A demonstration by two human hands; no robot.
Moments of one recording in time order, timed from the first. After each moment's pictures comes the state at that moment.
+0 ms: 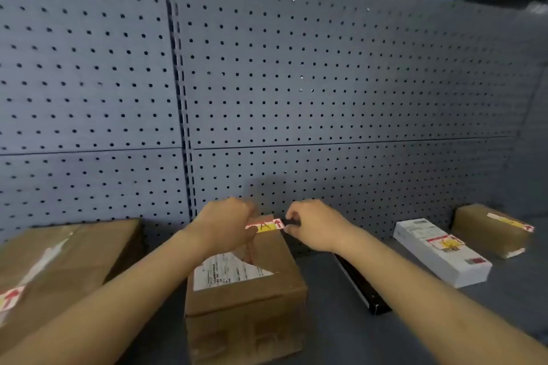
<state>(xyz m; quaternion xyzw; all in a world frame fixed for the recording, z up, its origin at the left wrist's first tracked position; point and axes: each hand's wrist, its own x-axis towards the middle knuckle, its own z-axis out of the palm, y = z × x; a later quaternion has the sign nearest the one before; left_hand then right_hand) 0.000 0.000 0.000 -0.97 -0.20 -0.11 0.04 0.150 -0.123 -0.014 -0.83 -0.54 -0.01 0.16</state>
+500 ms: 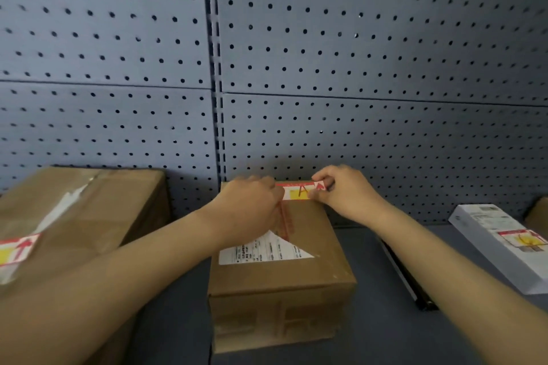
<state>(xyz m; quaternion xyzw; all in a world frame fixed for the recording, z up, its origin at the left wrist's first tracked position) -0.003 0.023 -0.034 -0.98 -0.16 -0.10 0.08 0.181 -0.063 -0.049 -0.82 -0.51 0.03 0.26</state>
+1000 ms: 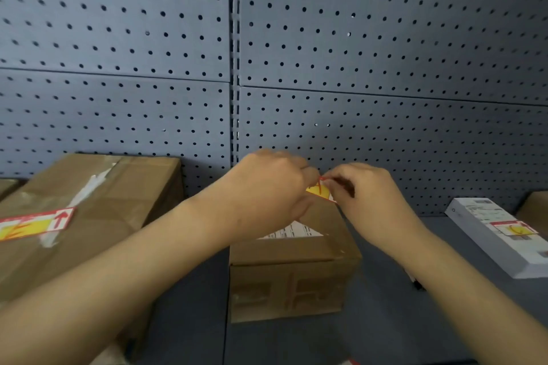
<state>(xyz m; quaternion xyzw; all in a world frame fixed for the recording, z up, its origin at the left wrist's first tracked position) -0.047 -0.025 0.013 -0.97 -0.06 -0.21 0.11 0.107 -0.128 -0.021 -0.76 -0.56 -0.11 0.31</state>
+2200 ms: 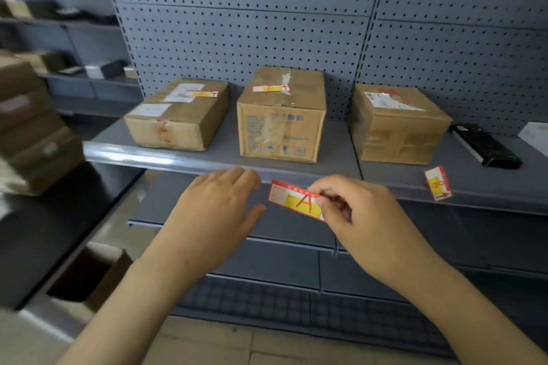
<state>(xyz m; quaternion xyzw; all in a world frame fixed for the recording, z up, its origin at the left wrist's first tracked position) -0.471 -0.199 -0.059 -0.91 -0.36 -0.19 0.02 -0.285 -0.296 -0.066 -0.68 -0.65 0.04 0.34</state>
